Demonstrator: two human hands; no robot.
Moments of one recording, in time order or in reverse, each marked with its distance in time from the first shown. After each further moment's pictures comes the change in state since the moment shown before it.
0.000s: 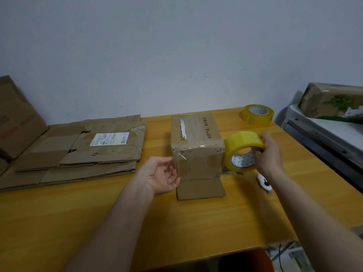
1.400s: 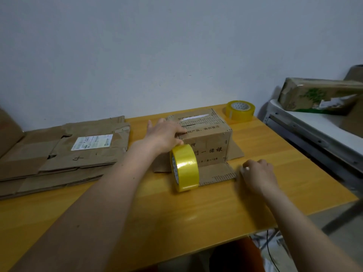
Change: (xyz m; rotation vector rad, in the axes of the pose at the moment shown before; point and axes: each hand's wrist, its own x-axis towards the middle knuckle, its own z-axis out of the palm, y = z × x) left_hand 0.006 0.042 0.091 1.964 0.189 0.906; right_hand -0.037 0.045 -0.015 -0.544 -0.299 0.212
